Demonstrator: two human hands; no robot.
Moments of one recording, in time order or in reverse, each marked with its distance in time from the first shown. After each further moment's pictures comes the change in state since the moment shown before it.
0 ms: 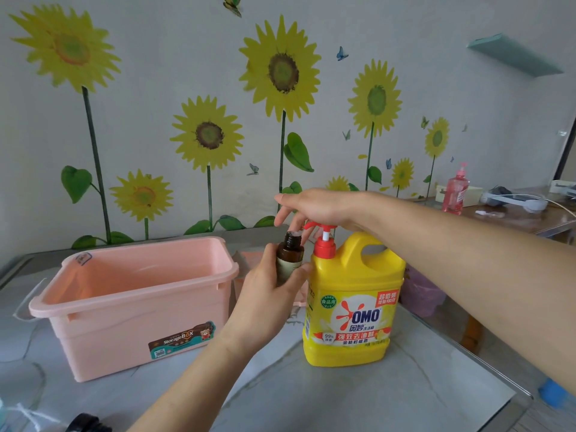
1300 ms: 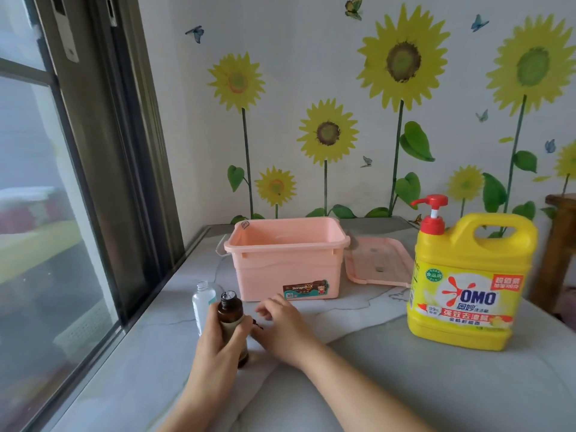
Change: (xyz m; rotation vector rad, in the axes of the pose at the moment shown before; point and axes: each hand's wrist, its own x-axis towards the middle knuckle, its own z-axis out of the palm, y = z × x) left_hand -0.200 -0.047 -0.143 0.051 0.508 -0.257; right_hand -0.016 -0.063 0.319 0.272 0.067 -0.505
